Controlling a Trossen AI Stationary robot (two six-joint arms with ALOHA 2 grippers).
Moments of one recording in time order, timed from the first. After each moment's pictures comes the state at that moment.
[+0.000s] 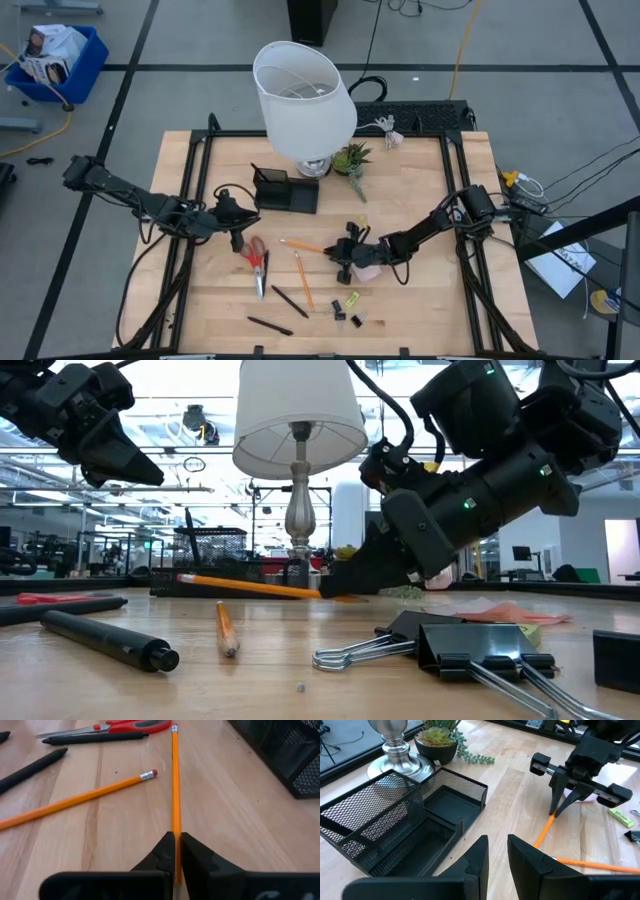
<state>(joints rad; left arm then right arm) -0.38 0.69 0.35 -0.23 -0.59 -0.52 0.31 1.99 0.76 0.68 0.41 0.28</state>
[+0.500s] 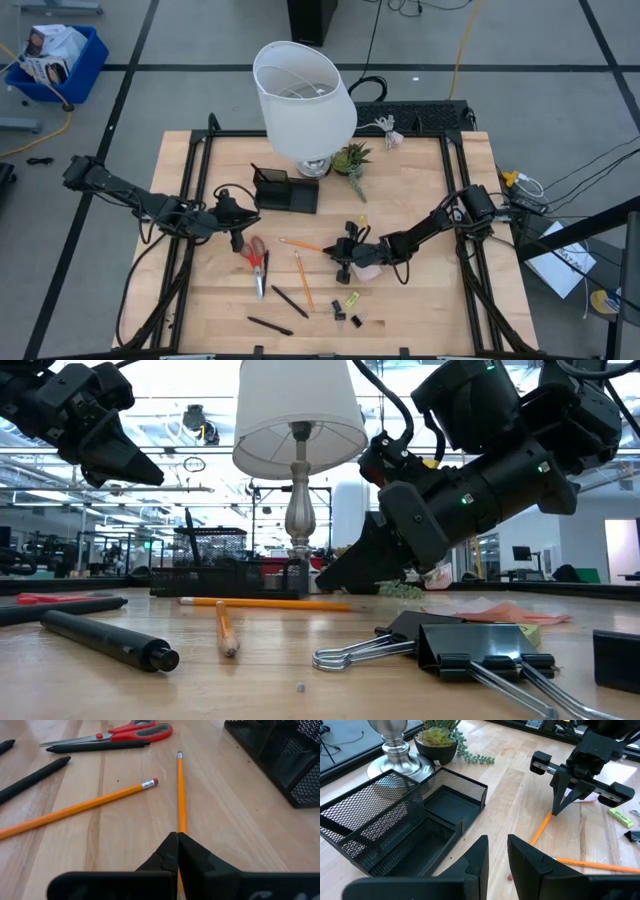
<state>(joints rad) -0.38 0.69 0.35 -0.23 -0.59 -0.52 0.31 1.99 0.76 0.71 0.41 0.26</state>
